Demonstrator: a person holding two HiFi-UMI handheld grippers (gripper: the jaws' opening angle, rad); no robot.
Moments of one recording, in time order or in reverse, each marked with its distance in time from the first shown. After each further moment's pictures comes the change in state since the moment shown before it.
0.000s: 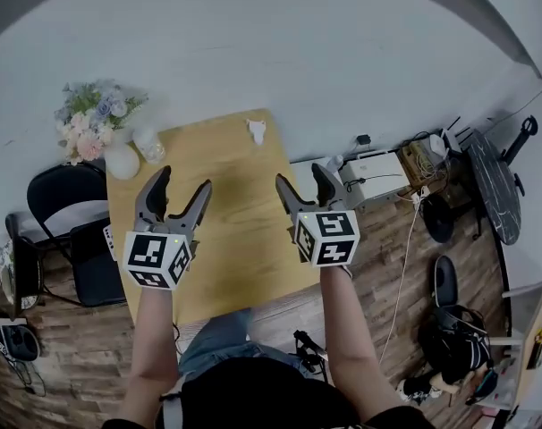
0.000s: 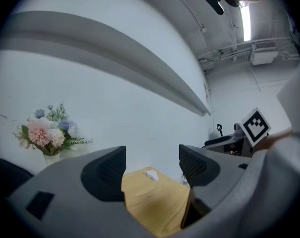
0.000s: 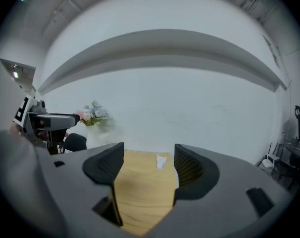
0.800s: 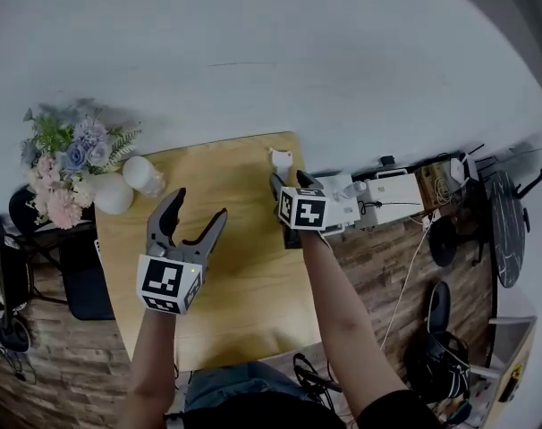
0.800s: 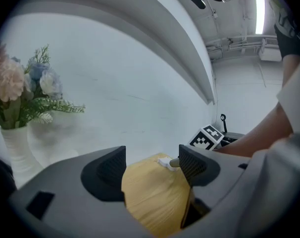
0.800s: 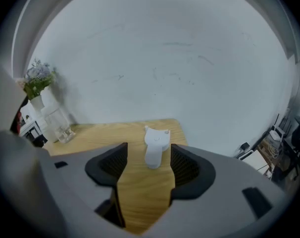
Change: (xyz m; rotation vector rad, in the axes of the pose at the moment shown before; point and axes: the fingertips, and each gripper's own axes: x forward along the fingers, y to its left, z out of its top) left arm 0.126 0.082 -0.089 -0.029 0.150 -0.013; right arm 0.281 -0.048 -0.135 0.152 0.424 -0.018
